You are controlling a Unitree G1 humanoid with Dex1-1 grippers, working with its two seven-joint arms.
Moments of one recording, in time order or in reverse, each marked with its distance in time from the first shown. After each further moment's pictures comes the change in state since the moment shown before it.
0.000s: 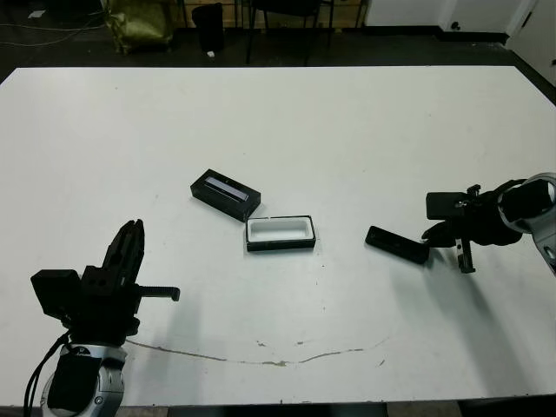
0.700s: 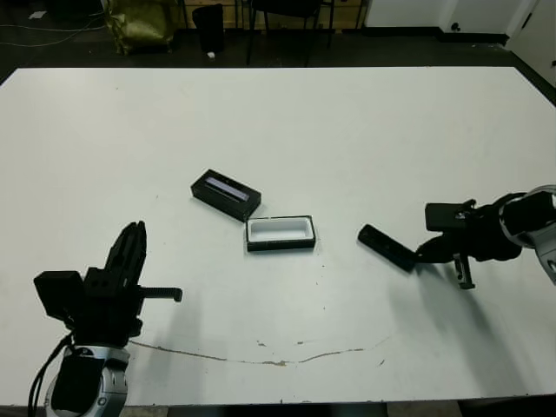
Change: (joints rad) left arm 0.001 -0.018 -0.010 -0.002 0.007 0.005 0.002; right arm 0.093 -0.019 -0.017 -0.203 0.107 0.158 0.050
